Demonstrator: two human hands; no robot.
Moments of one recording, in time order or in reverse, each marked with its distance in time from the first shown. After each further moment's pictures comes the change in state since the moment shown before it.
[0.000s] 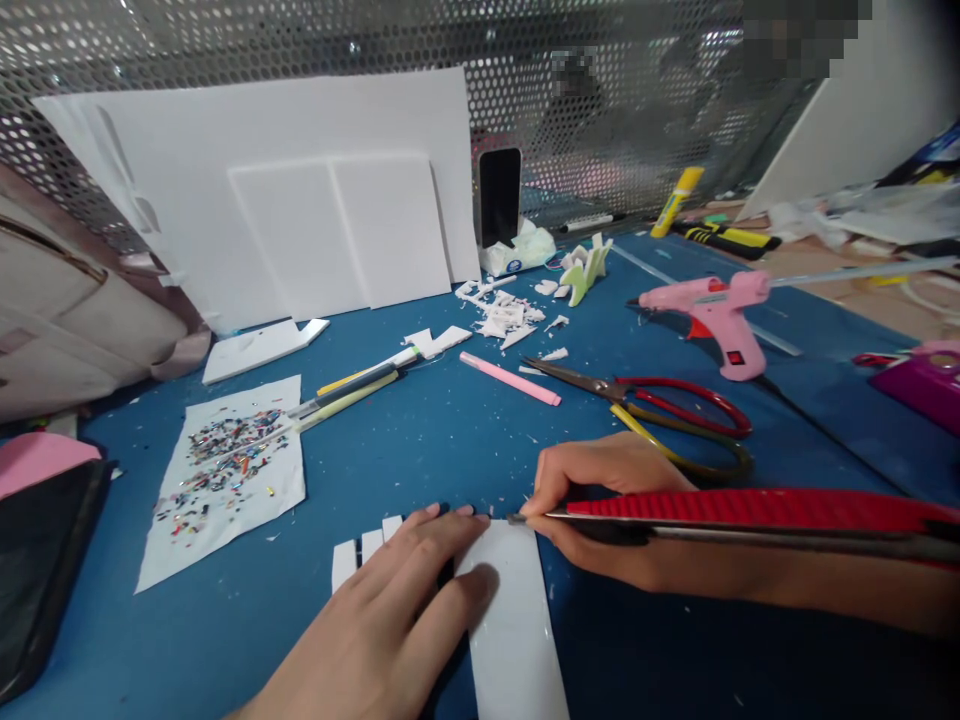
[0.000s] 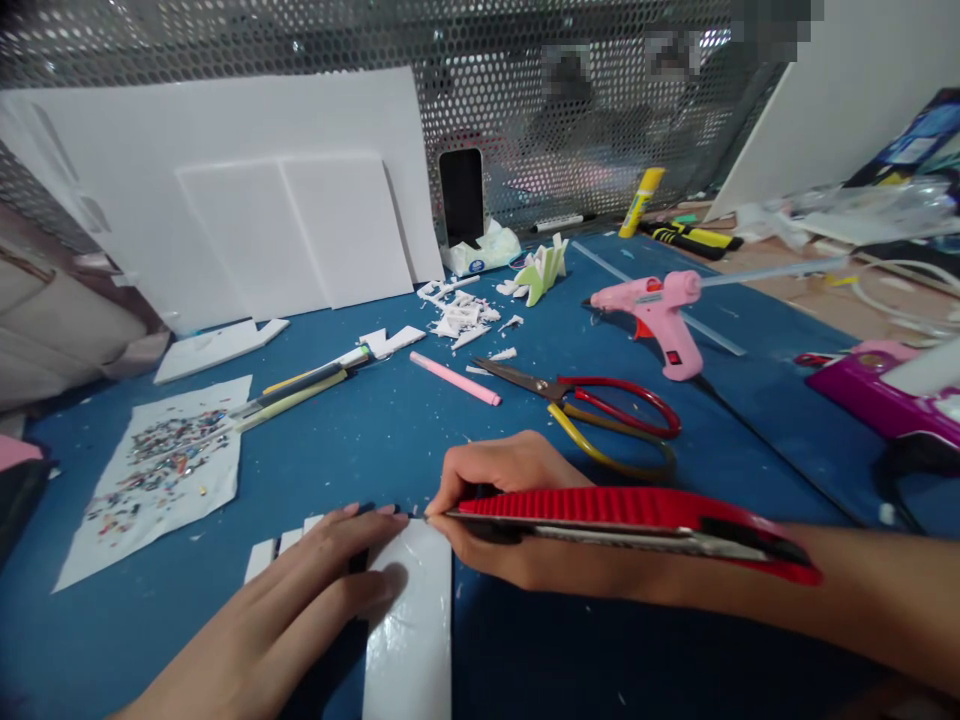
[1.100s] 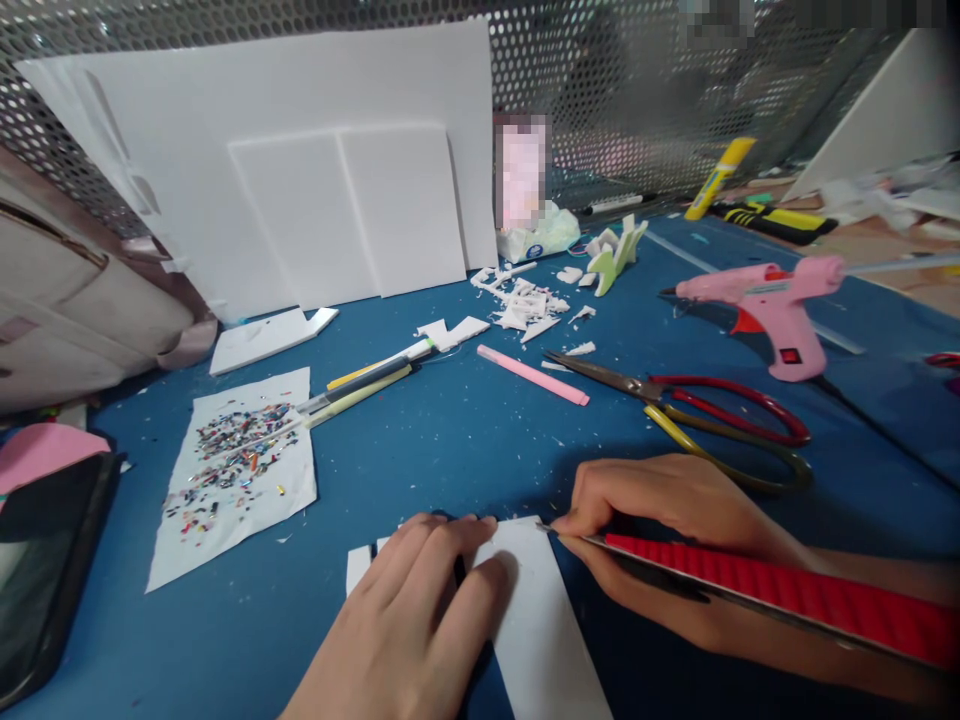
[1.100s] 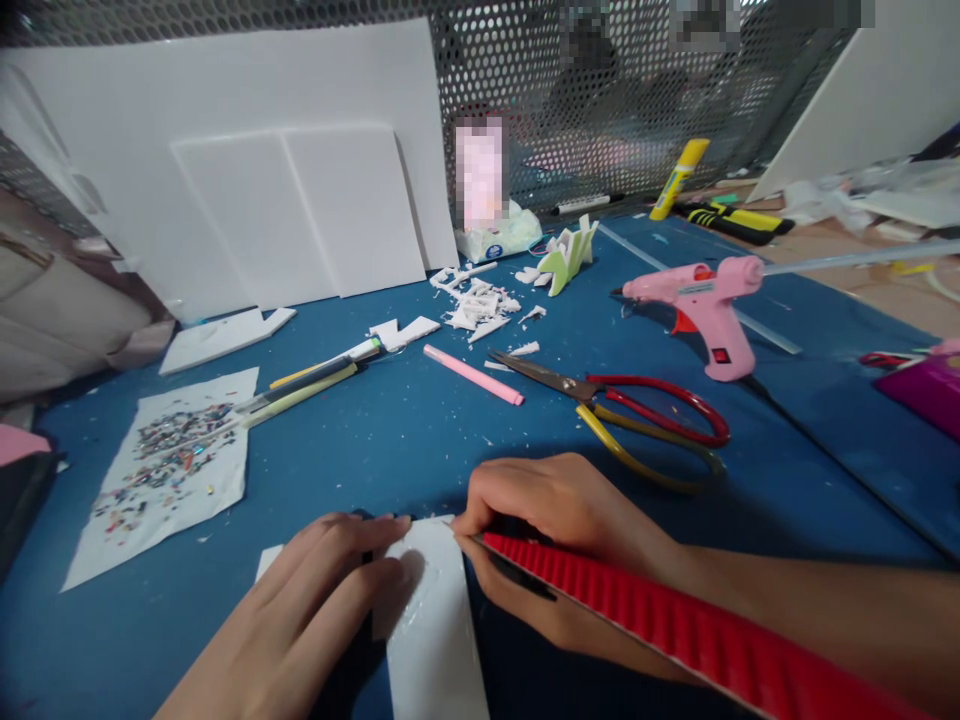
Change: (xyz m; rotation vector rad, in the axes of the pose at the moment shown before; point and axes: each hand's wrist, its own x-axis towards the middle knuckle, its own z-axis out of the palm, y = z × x) left_hand 0.006 0.003 0.001 -0.083 0.039 -0.125; right_hand -0.003 -0.001 0.006 -0.109 0.023 -0.056
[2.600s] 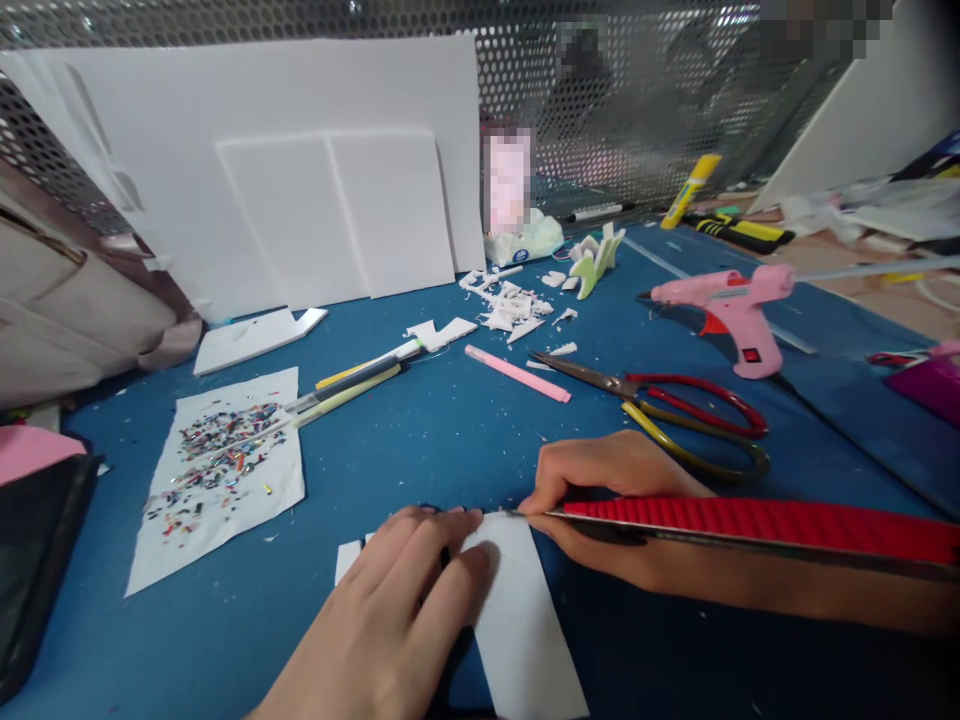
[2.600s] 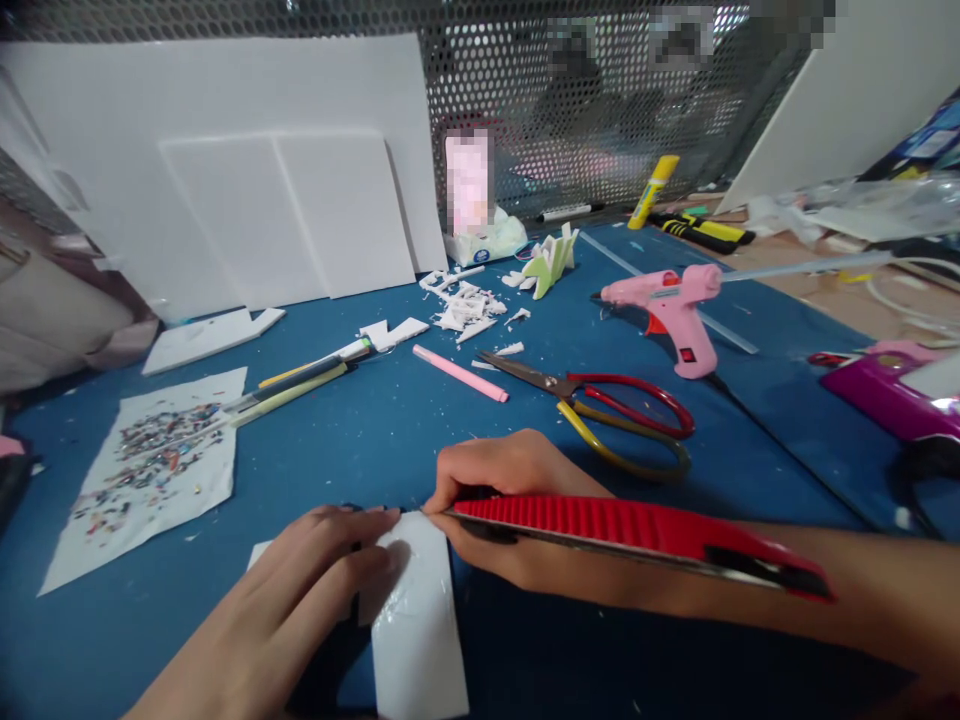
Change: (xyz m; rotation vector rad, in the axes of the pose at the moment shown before) left_hand -0.001 -0.010 0.005 -0.014 0.051 0.100; right_hand 0.015 -0.001 -0.004 0.091 -0.078 0.056
